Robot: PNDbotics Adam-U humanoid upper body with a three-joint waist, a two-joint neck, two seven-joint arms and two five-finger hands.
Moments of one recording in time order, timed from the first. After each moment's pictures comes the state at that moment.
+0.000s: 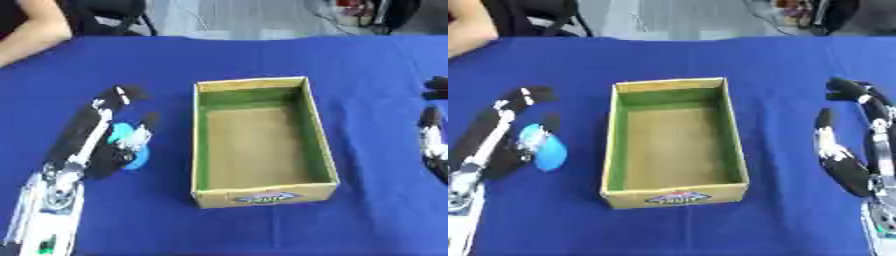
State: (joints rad) left arm -0.16 0.16 0.00 -1.86 -0.79 -0.20 -0.19; right arm -0.01 -0.30 -0.09 -1.98 0.57 -0.31 -0.08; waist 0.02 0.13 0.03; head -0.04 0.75
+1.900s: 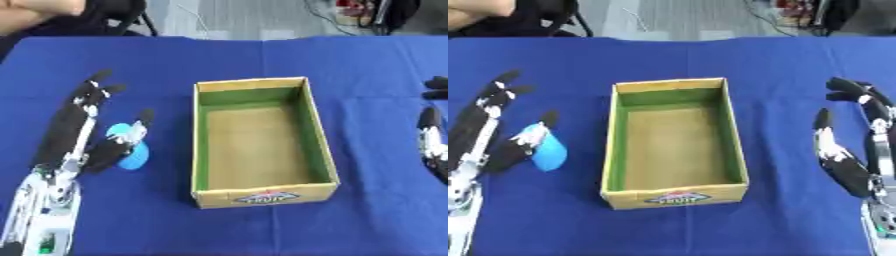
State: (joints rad) left arm -0.16 0.16 0.03 -1.84 -0.97 -0.07 -0.06; right arm -0.01 -0.30 -0.09 -1.98 0.57 -0.31 -0.08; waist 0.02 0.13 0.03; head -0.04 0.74
